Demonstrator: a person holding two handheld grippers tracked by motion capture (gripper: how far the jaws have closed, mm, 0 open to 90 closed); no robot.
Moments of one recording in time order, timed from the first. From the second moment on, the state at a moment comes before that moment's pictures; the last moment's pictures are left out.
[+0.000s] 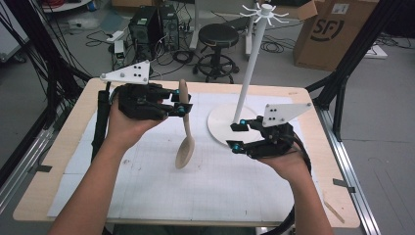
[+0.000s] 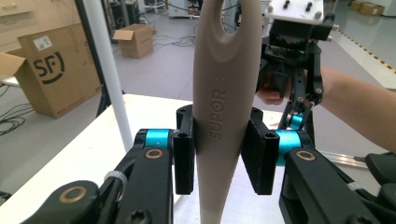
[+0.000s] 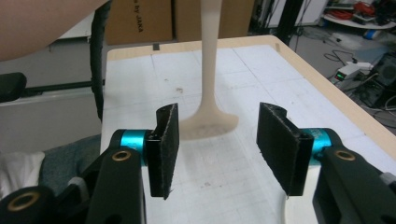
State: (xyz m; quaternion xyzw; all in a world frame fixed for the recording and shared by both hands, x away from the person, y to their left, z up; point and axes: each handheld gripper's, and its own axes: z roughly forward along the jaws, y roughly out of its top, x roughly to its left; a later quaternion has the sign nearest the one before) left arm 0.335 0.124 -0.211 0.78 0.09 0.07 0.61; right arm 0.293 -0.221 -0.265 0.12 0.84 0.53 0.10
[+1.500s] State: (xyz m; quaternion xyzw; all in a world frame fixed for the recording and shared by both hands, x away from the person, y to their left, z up) left arm 0.379 0.118 -0.193 0.78 0.12 0.08 0.61; right arm 0.285 -0.262 -0.324 0.19 0.81 0.54 0.13
